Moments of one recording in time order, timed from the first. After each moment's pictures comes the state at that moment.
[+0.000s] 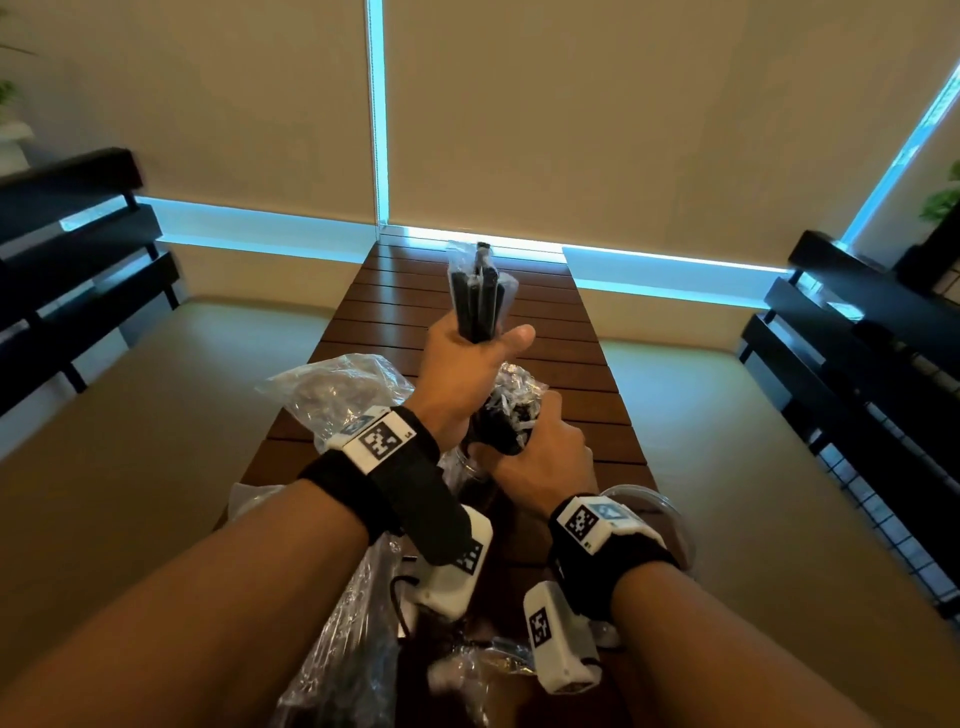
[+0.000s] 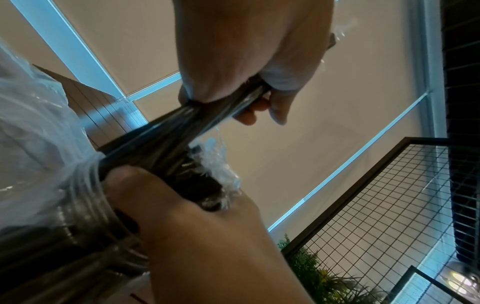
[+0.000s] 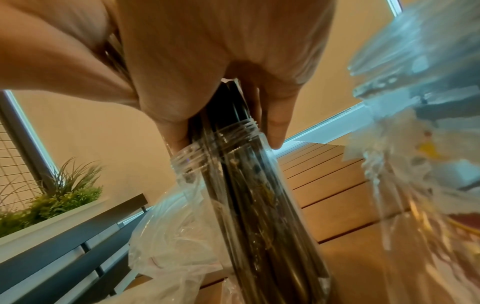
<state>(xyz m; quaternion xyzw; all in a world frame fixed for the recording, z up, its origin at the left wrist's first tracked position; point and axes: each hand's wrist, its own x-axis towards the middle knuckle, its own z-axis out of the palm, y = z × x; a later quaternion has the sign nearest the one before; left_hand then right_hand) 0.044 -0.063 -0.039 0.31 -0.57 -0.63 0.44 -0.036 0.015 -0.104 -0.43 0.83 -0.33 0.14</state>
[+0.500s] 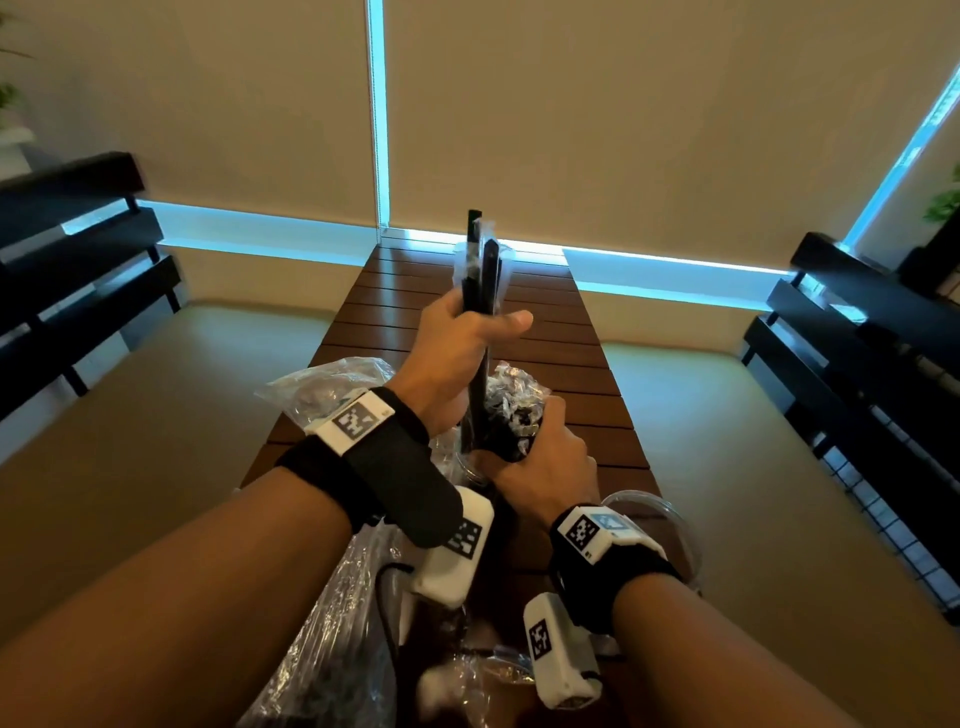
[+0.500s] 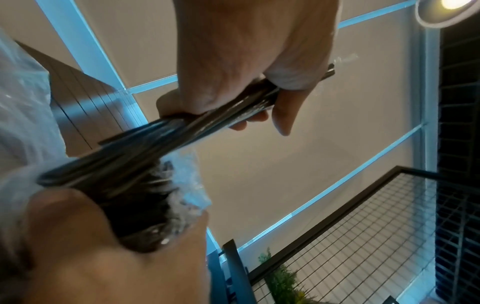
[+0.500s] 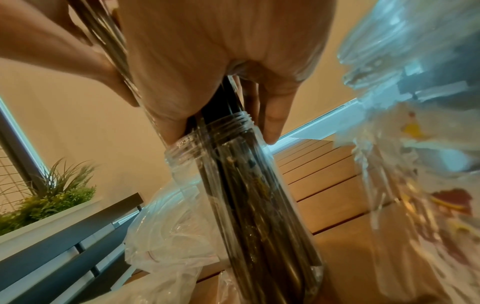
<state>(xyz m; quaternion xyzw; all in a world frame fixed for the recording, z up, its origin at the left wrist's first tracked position) 0.052 -0.070 -0.018 0.28 -0.56 -0.68 0.38 -0.039 0.015 -0.110 -0.43 0.83 -0.32 0.13</state>
